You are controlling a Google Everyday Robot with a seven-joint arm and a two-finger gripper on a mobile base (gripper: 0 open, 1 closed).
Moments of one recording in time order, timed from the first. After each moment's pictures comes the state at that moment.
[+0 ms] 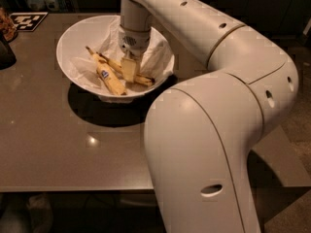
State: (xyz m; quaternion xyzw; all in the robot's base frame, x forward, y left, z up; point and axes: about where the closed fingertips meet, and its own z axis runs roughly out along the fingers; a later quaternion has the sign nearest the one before) arm 0.652 0.062 0.838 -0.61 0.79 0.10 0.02
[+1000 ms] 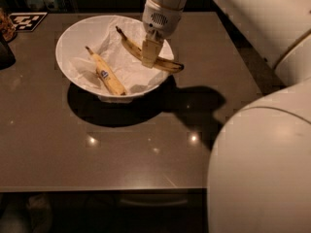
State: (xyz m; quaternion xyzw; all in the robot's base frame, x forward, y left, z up) arm 0.616 0.010 0.918 -0.62 0.77 0.10 0.10
